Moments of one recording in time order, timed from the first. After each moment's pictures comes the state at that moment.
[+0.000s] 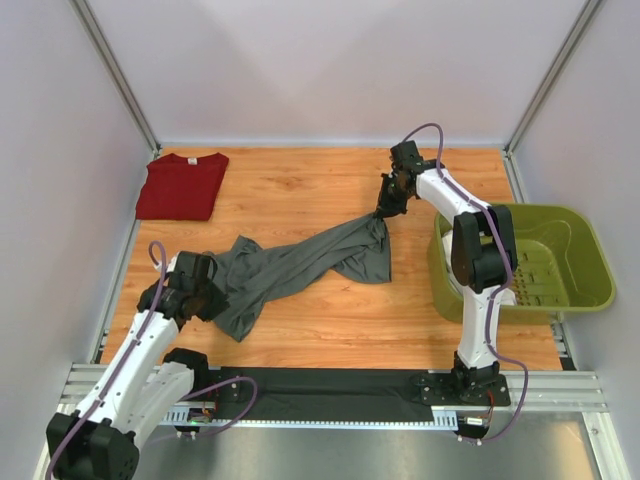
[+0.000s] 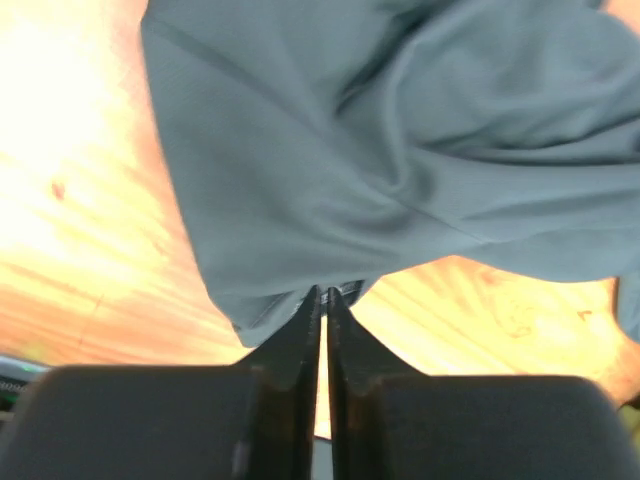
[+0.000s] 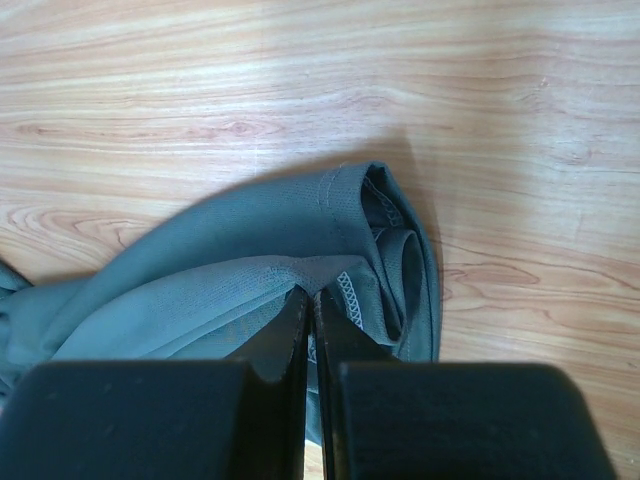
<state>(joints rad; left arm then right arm) -0.22 0.78 0.58 -0.86 -0.09 -0.99 0.26 2.09 1.69 -0.70 -0.21 0.49</state>
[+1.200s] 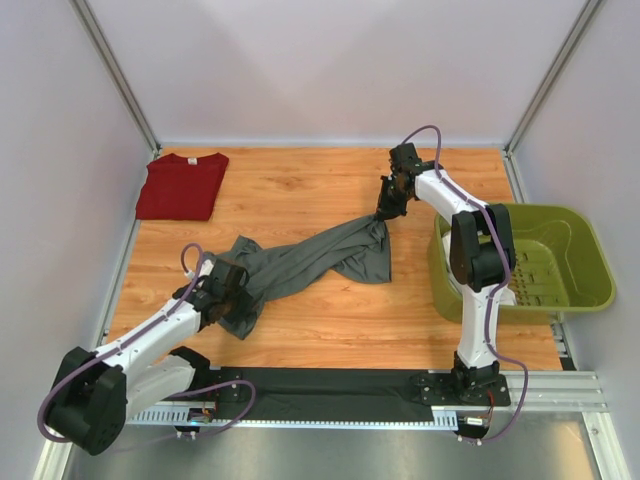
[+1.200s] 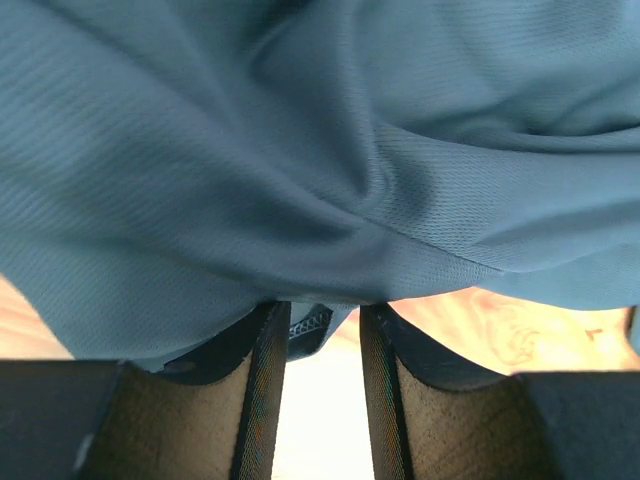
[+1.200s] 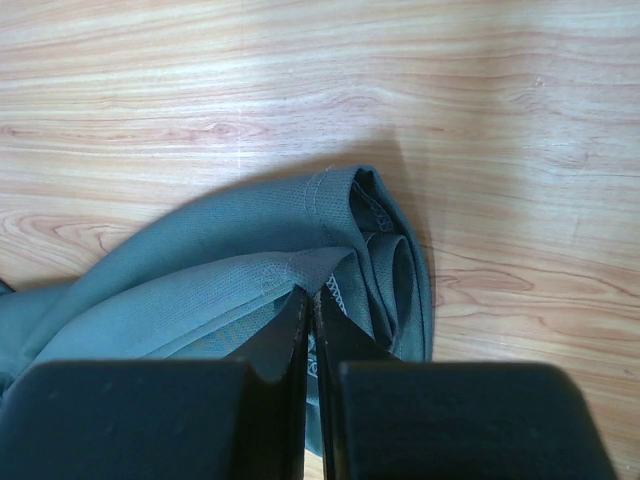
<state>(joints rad) -0.46 0.99 0.42 -0.52 -0.14 -1.24 0.26 2.11 1.69 -0.70 -0.20 0.48</state>
